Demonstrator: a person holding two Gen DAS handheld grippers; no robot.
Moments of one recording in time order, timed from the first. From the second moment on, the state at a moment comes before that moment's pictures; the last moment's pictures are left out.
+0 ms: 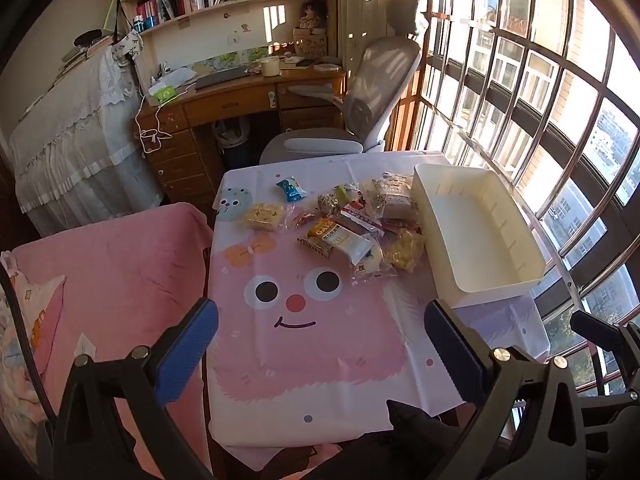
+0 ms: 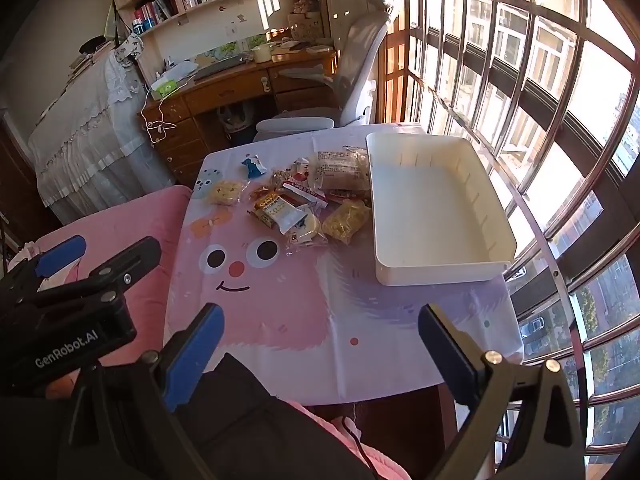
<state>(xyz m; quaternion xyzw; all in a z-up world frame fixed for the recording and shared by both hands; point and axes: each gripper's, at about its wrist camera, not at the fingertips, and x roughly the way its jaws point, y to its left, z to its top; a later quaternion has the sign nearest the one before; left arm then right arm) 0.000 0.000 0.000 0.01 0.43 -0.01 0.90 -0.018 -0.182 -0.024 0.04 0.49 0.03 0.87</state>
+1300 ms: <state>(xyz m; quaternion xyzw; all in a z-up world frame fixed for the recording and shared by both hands) -0.010 -0.002 -0.018 0.02 0.43 -0.01 0.90 -0.018 -0.182 -0.026 0.04 0.50 0.03 0.86</state>
